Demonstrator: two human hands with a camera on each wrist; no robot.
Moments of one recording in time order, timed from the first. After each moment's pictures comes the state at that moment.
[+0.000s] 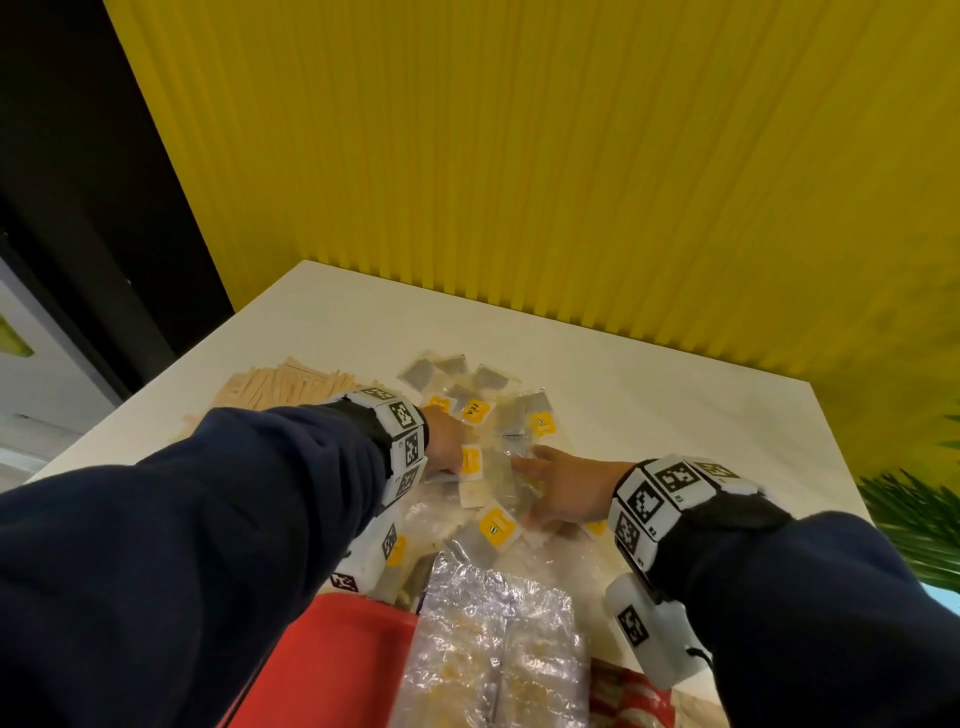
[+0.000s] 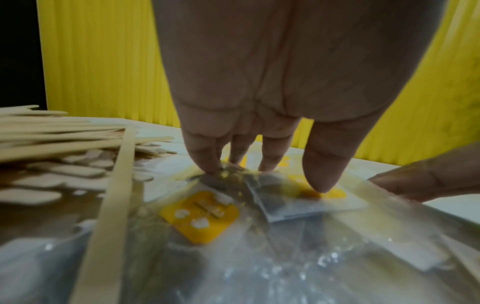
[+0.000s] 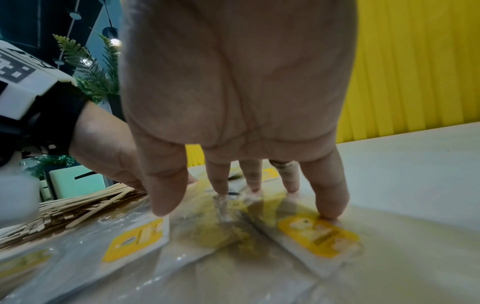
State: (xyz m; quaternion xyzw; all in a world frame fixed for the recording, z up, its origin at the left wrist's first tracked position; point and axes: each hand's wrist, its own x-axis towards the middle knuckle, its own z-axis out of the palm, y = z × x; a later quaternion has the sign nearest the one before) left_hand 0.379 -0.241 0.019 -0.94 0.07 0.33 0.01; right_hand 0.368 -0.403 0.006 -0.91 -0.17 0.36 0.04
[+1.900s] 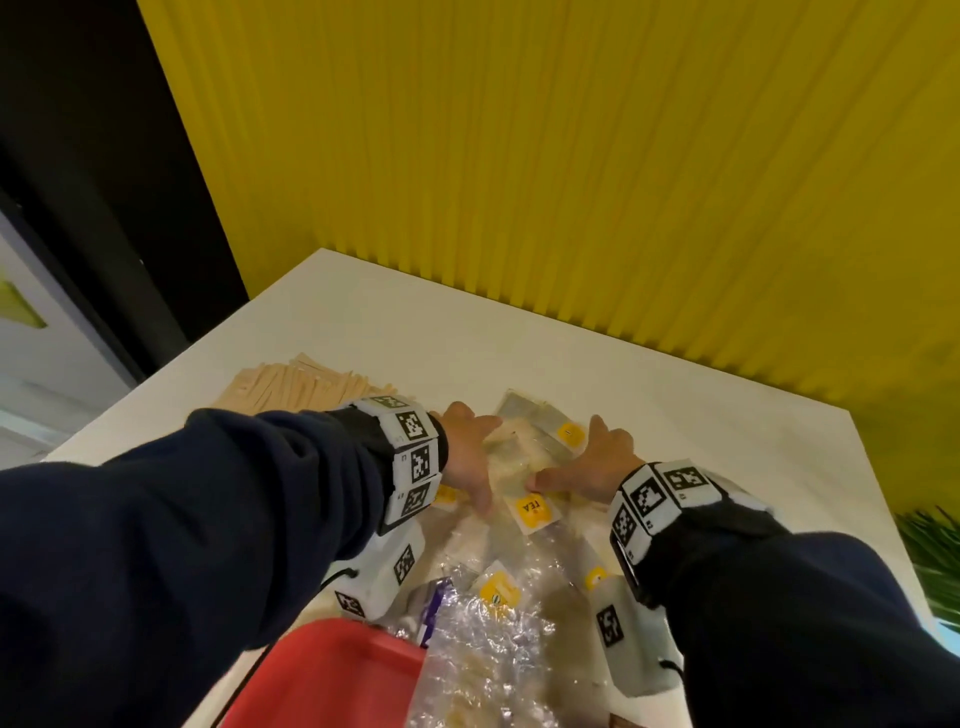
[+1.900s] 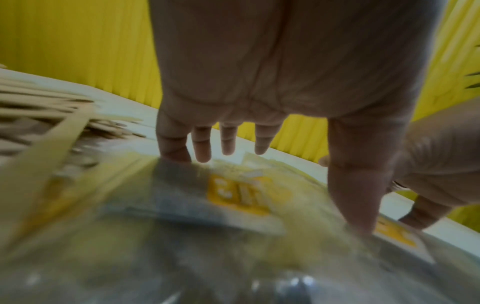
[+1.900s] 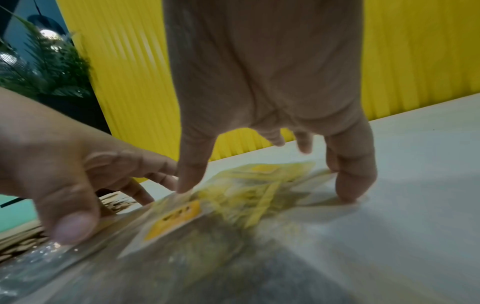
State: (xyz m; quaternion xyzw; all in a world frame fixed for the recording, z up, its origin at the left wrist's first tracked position) left_hand 0.385 -0.234 0.014 -0.94 0.03 0.32 -0.13; right_hand 0.399 -0.395 0.004 -0.94 0.08 0.25 0.22
